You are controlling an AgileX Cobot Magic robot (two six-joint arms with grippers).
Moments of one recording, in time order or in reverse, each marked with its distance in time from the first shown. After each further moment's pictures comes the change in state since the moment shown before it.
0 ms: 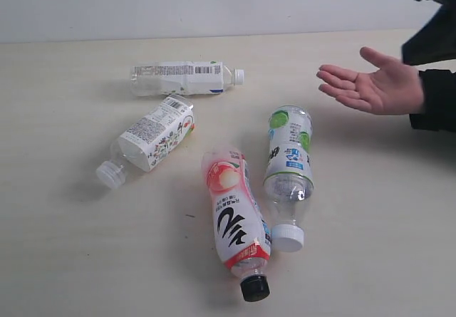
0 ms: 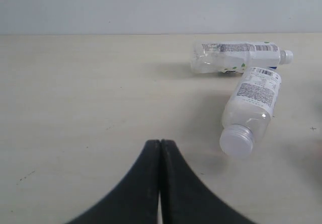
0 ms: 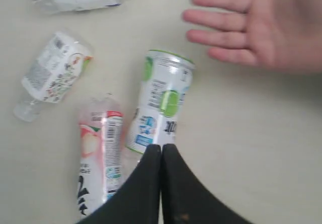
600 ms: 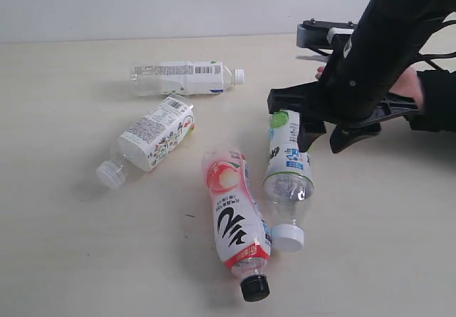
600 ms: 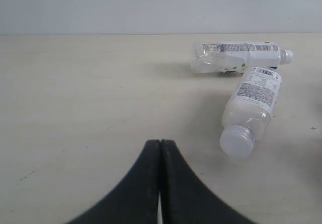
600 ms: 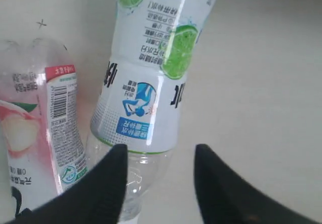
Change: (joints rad) left arm 0.000 0.000 0.000 0.000 0.000 0.000; right arm 0.427 0.428 -0.083 -0.403 -0.063 0.549
